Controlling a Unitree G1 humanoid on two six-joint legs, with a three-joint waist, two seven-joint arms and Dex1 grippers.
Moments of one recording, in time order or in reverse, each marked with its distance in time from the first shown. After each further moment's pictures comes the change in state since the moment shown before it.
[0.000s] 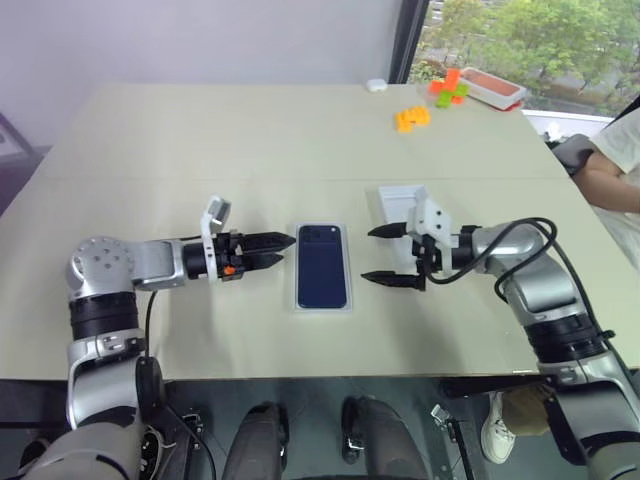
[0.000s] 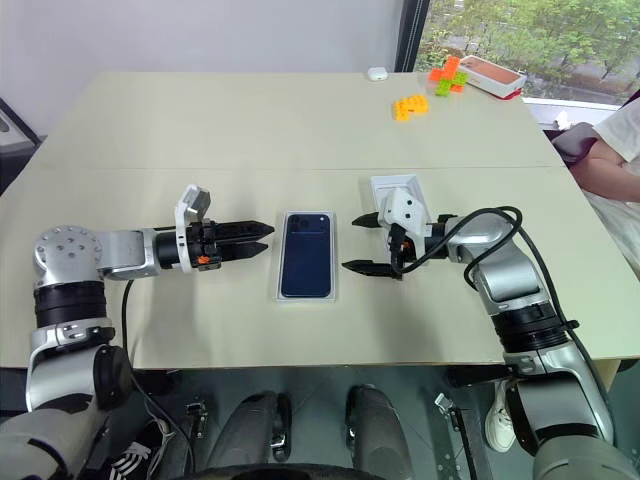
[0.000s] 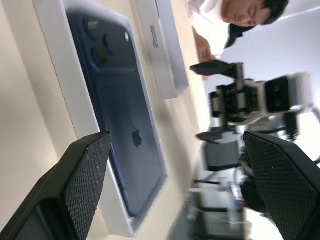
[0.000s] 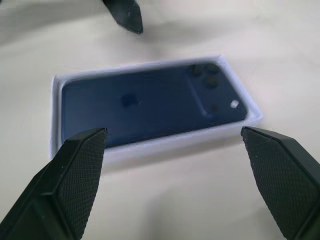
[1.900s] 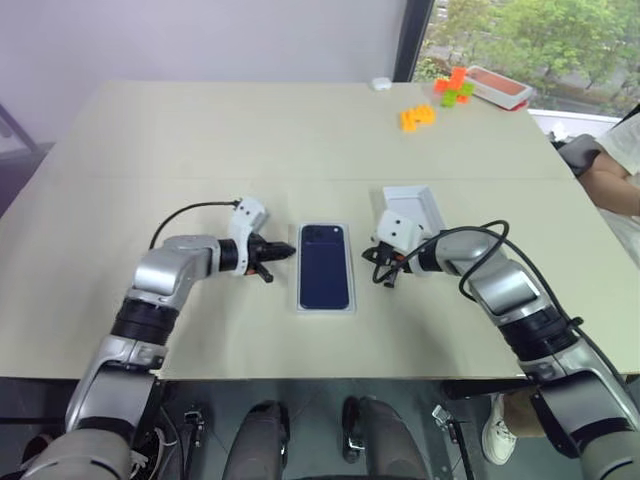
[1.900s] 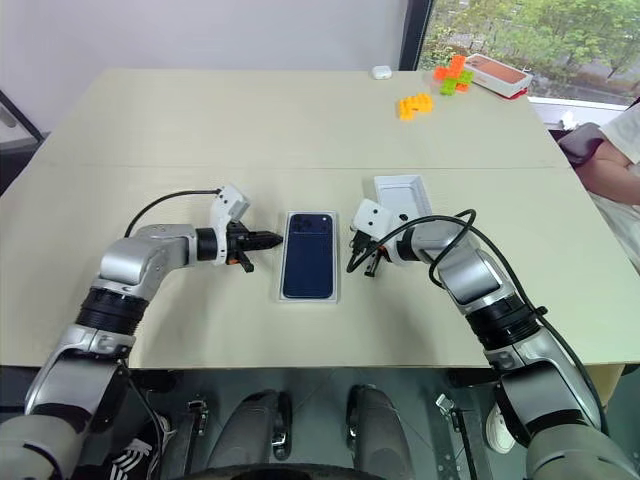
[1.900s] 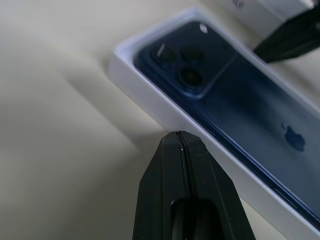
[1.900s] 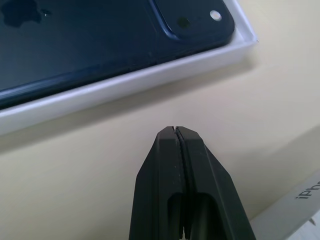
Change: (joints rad) left arm -0.054 -0.035 -0.508 0.140 0.669 -0.747 -0.395; right arm -0.028 -0.006 0.196 -0.024 -0.239 0.168 -0.269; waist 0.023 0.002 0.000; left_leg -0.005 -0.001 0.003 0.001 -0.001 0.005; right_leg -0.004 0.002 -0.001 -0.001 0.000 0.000
